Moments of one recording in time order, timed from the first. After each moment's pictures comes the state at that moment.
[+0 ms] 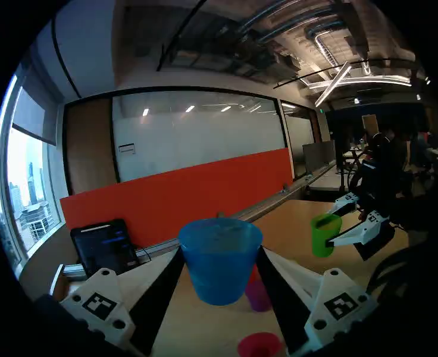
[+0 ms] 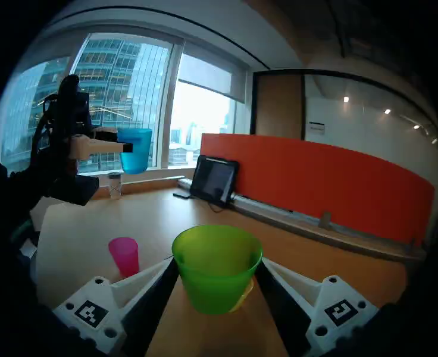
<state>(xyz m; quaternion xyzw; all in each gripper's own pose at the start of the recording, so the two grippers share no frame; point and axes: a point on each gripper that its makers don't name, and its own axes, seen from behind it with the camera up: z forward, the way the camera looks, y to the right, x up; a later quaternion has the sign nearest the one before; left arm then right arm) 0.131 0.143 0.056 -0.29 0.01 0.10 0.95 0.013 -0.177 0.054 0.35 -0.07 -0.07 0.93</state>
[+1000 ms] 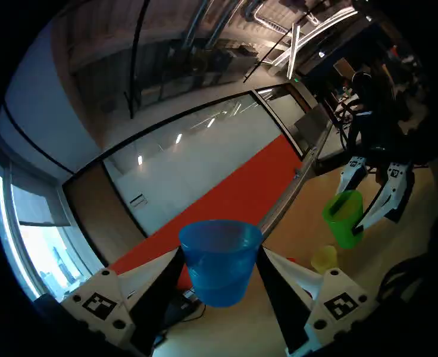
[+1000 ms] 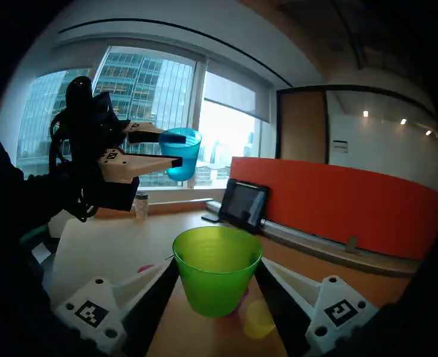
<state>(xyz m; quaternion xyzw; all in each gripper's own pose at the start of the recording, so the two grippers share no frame) 0.186 0.163 0.051 -0.25 0.12 0.30 0.91 0.049 -0.244 0.033 0.42 -0.03 -0.06 0.91</state>
